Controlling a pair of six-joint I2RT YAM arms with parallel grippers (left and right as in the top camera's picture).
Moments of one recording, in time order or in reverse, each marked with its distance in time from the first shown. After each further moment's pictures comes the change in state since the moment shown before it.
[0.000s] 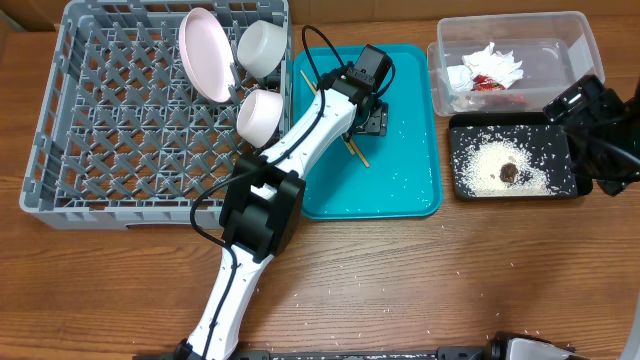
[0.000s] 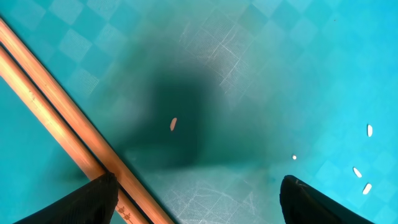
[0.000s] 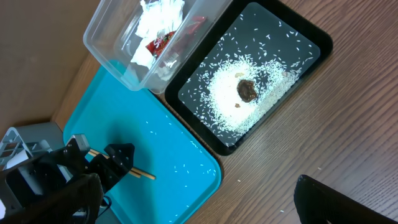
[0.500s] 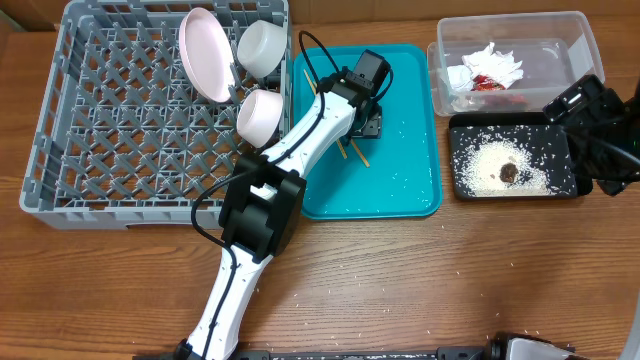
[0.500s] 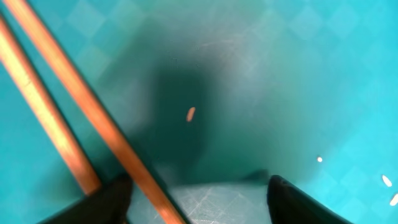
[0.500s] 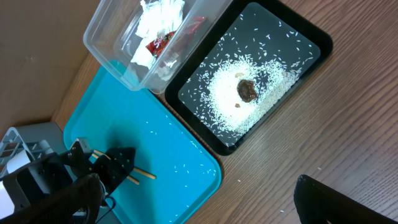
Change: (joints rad) left arm 0.001 -0.001 -0.047 0.014 -0.013 -0.060; right arm 0.000 0.000 0.000 0.000 0.000 0.000
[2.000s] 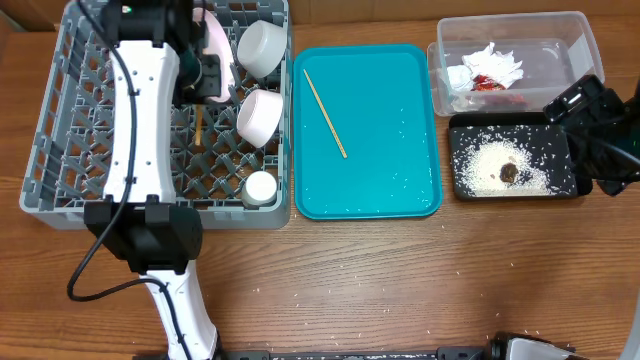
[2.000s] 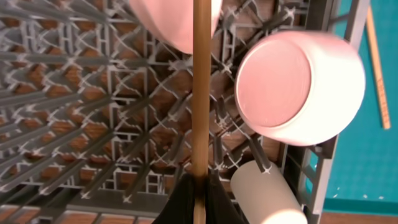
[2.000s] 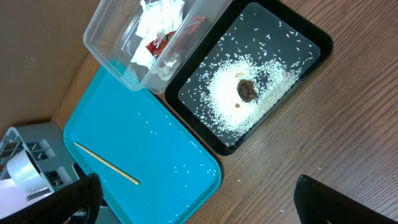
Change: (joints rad) left arm 0.509 -0.319 0.284 -0.724 0.013 0.433; right arm 0.000 0.000 0.000 0.000 0.000 0.000
